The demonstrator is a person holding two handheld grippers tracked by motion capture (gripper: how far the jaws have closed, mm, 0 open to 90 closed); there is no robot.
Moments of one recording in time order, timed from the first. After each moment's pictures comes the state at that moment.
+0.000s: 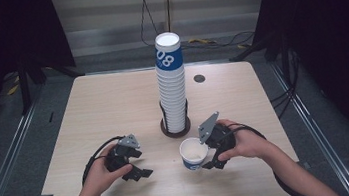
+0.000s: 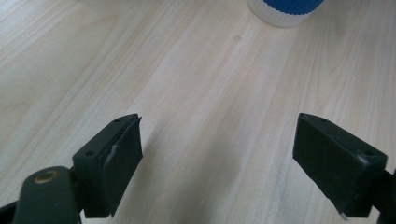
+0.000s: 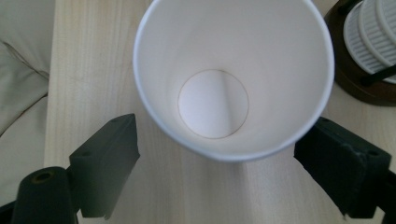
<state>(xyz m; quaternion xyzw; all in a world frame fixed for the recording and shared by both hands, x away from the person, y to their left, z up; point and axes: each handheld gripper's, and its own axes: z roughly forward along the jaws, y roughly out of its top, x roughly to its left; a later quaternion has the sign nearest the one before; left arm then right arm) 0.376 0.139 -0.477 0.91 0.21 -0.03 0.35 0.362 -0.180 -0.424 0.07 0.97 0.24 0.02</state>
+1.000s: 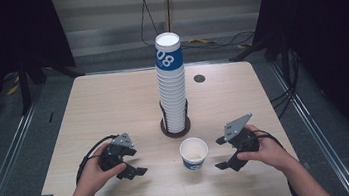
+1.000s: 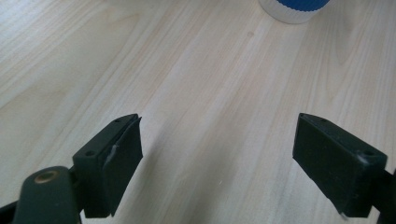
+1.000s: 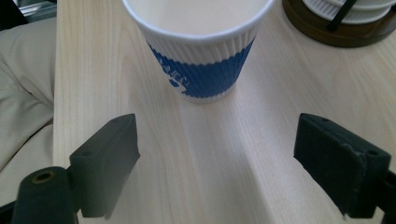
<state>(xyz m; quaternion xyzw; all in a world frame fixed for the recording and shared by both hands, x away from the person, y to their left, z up) 0.380 0.155 -0.474 0.91 0.21 -0.02 0.35 0.343 -0.242 -0.440 0.17 0.93 0.33 0.02</state>
